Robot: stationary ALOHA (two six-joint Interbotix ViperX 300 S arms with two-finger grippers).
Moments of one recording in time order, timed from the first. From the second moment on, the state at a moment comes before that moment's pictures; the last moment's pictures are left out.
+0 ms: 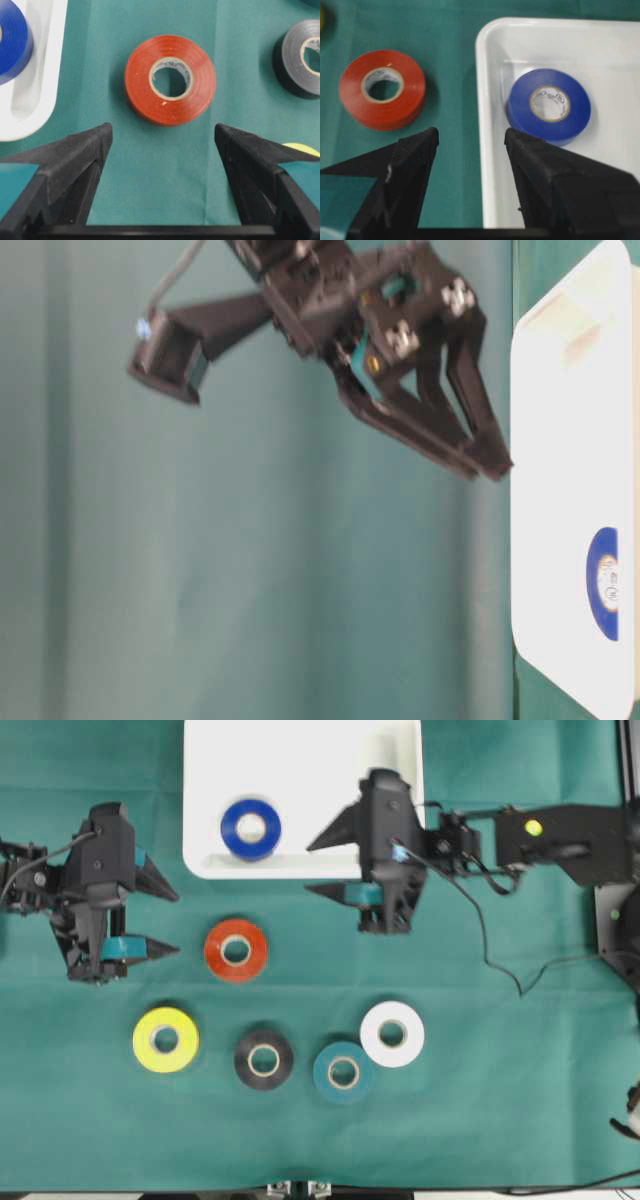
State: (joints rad) left arm -0.07 -0.39 0.99 -0.03 0.15 -0.16; right arm -0.08 -0.07 0.70 -0.17 -0.10 0.23
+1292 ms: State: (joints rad) left arm -0.08 -0.32 0.97 -0.03 0.13 -0.16; right arm 0.00 -0.22 0.95 -0.17 -0.27 0.33
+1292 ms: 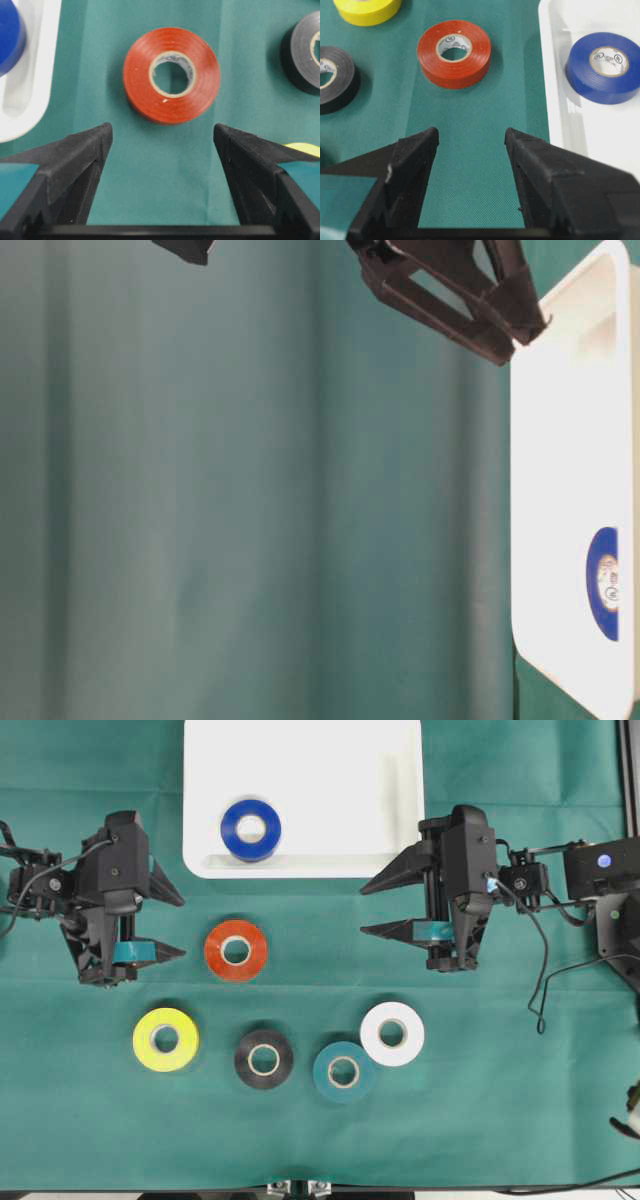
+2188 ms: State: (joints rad) left arm -0.27 0.01 0.68 -0.03 0.10 -0.18; right arm 0.00 -0.21 0.95 -0.17 -0.27 0.33
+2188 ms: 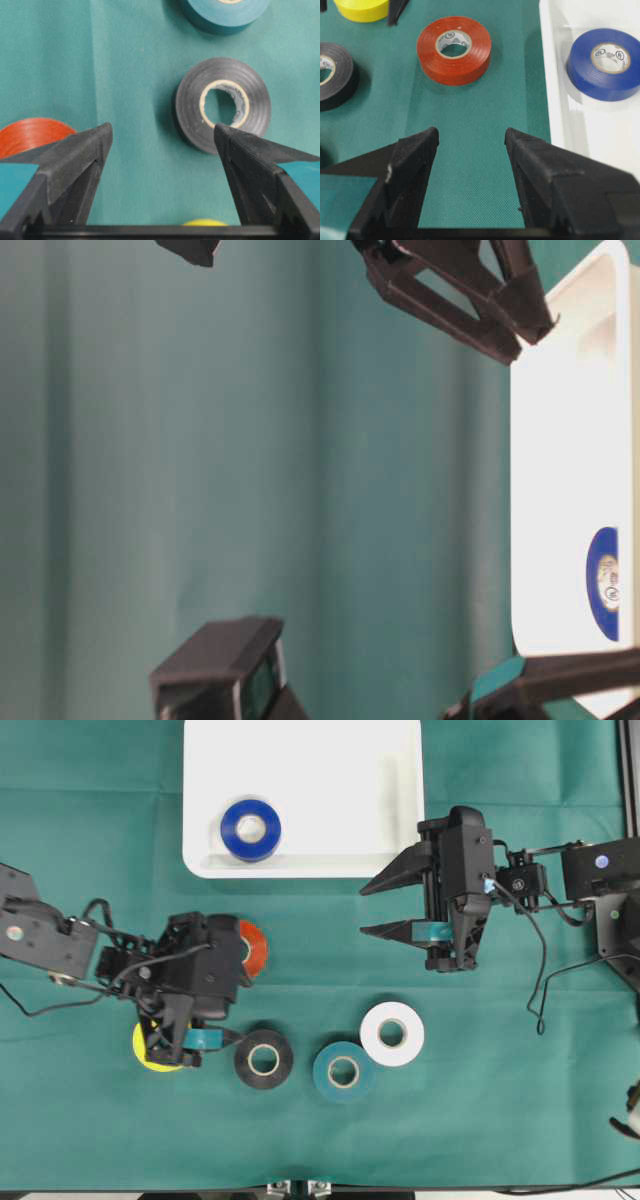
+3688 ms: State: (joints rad) left arm -0.31 0.25 0.54 -0.03 0.13 -0.18; right arm 0.01 -0.21 0.95 -0.17 -0.24 0.33
